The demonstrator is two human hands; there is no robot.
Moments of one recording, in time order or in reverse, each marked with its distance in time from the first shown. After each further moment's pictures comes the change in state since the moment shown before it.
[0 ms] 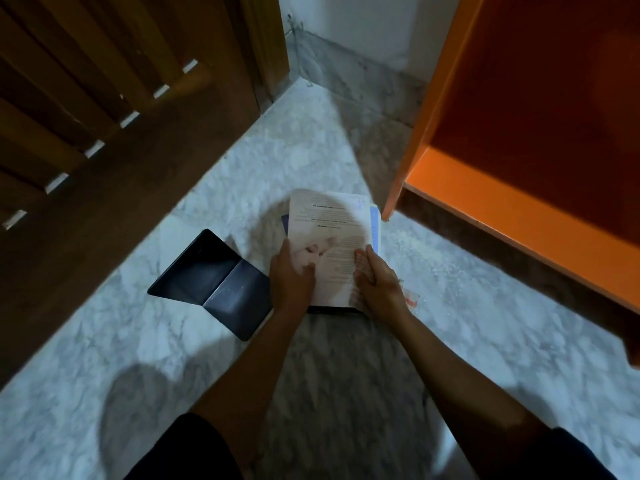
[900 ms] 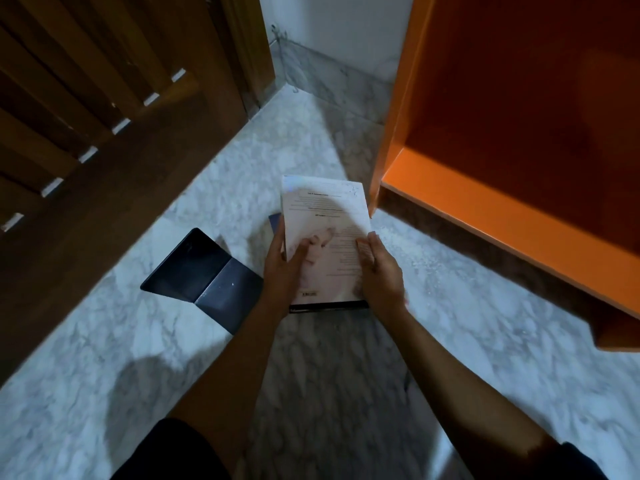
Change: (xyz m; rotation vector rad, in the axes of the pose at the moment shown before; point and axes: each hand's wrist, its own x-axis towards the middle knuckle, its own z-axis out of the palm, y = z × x) left_hand -0.030 0.039 -0.020 -0.555 -0.175 0.175; right_hand -0.030 -0.048 -0.035 0.481 0.154 0.133
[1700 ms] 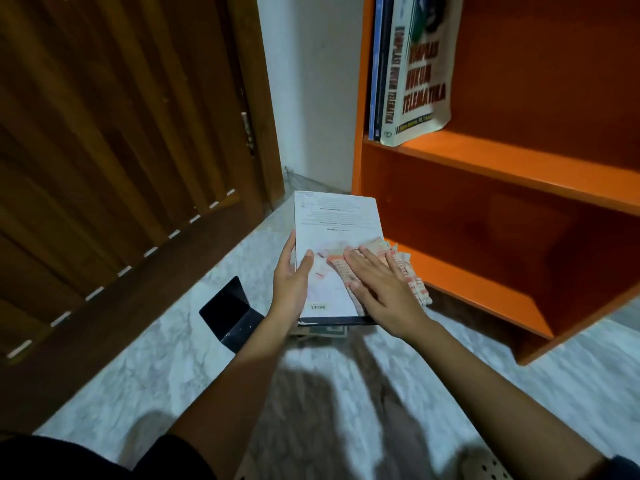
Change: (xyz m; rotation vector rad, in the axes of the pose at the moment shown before) left_hand -0.148 0.172 -0.006 -0.239 -0.054 0.172; right_hand -0.158 -0.141 -0.071 -0.934 -0.202 -0.953
